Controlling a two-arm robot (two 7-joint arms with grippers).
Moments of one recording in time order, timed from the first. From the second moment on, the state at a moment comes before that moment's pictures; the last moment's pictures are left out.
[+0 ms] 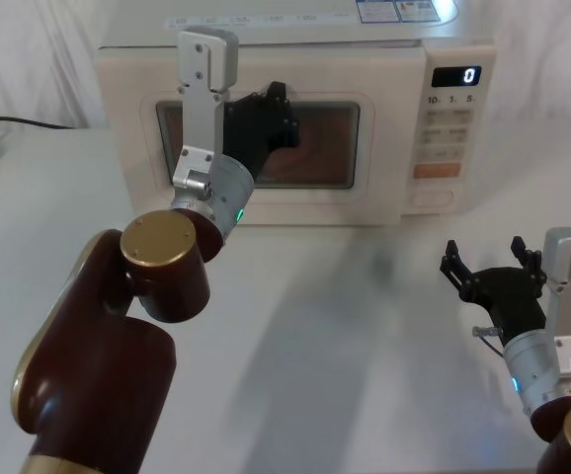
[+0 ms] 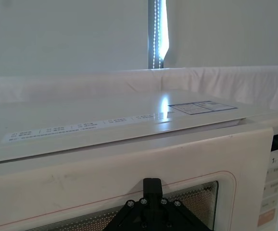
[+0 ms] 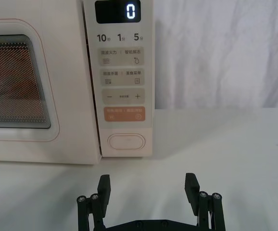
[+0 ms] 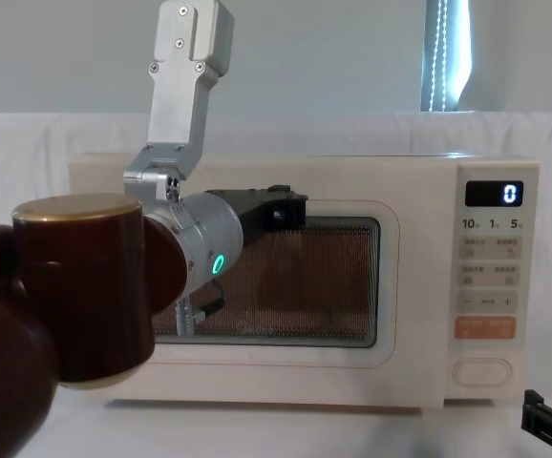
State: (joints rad) left arm -0.51 -0.04 0.27 -1.26 -0.08 0.07 -0.12; right arm 0.04 -0.01 -0.06 -1.43 0.02 -0.12 0.01
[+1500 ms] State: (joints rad) left arm -0.55 -0.06 0.27 -1.20 -0.07 0.06 -0.13; right arm 0.04 -0.01 -0.06 -1.43 0.02 -0.12 0.01
